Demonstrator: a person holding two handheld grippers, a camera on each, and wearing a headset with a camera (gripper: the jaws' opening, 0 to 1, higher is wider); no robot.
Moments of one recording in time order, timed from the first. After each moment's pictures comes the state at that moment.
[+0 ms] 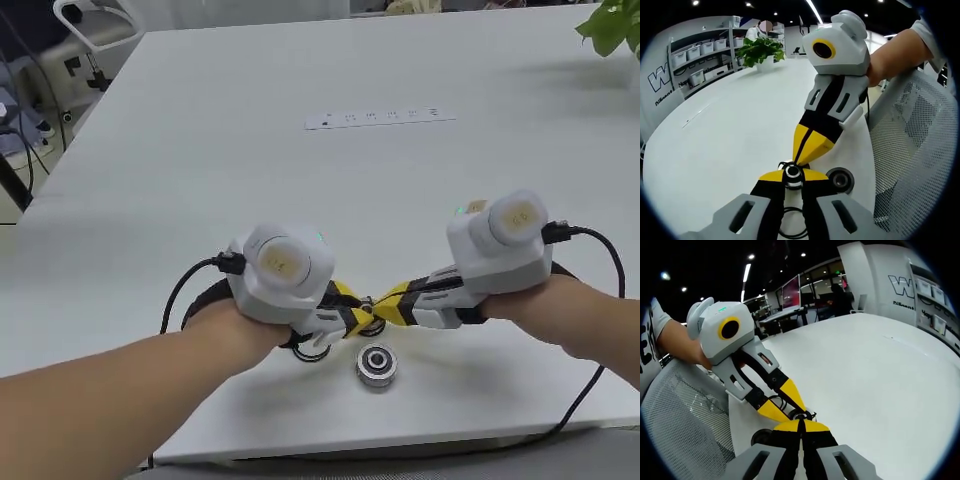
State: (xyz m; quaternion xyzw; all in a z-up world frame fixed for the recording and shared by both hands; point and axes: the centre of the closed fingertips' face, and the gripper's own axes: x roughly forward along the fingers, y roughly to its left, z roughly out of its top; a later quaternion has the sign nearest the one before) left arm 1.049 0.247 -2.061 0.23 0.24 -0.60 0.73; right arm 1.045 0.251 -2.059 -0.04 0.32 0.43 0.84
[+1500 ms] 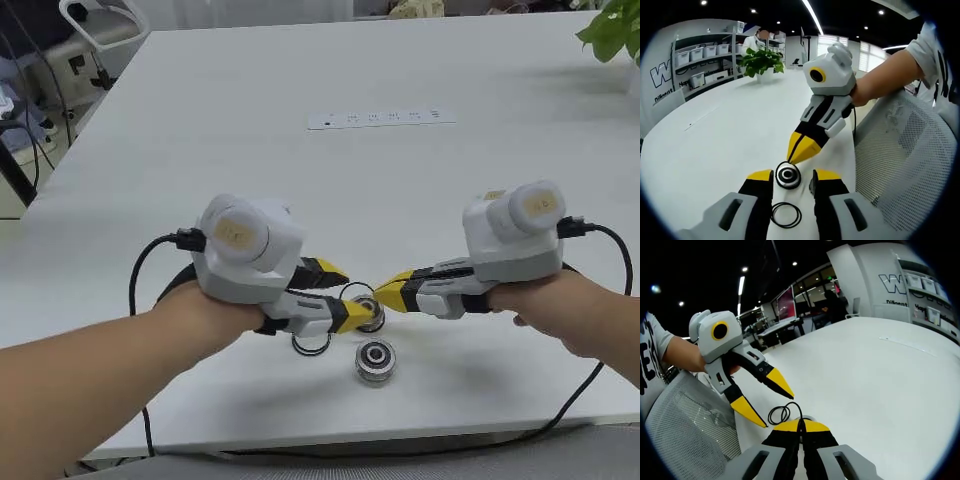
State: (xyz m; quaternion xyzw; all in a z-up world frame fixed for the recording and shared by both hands) left arm 1.036 0.266 -2.017 0.17 0.22 -0.62 0.74; right arm 1.045 0.251 -2.038 0.02 0.30 0.42 0.85
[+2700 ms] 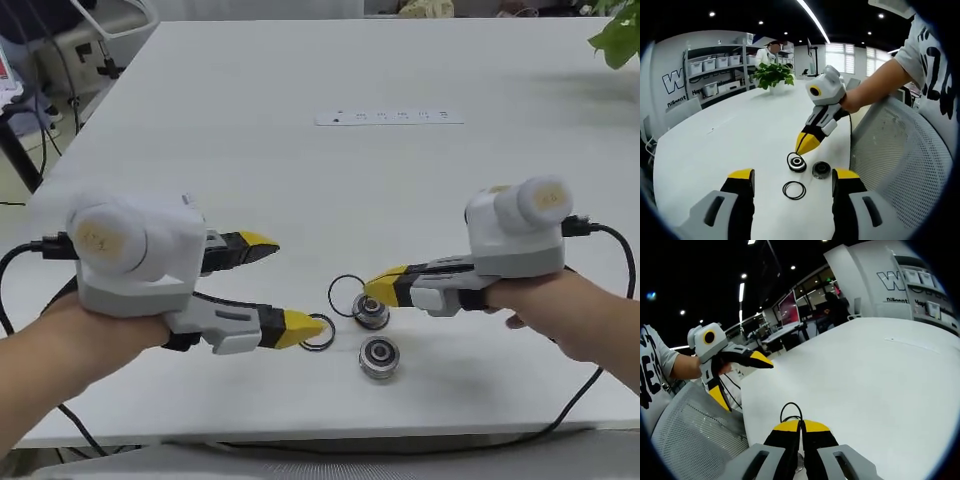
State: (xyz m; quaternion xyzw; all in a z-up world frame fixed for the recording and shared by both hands) left arm 1.027 0.336 -1.977 0.16 0.18 -0.58 0.78; right arm 1.041 0.274 -2.023 0.05 0.30 0.43 0.85
